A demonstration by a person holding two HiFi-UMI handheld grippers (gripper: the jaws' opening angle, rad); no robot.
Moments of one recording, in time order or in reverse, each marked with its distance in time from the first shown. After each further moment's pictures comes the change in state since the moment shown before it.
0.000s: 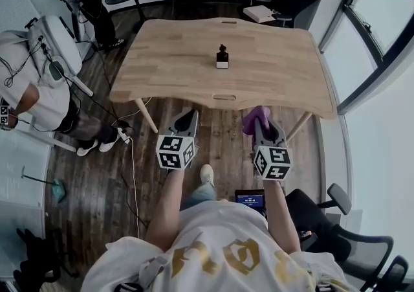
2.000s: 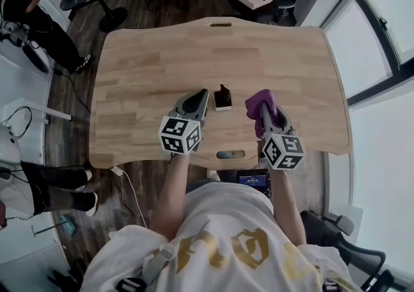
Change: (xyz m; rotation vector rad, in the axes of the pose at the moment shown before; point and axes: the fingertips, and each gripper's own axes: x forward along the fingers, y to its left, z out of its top) left arm 0.402 0.168 0.058 -0.076 0.030 -0.277; right arm 0.383 -0.121 0.034 0.132 0.063 -0.116
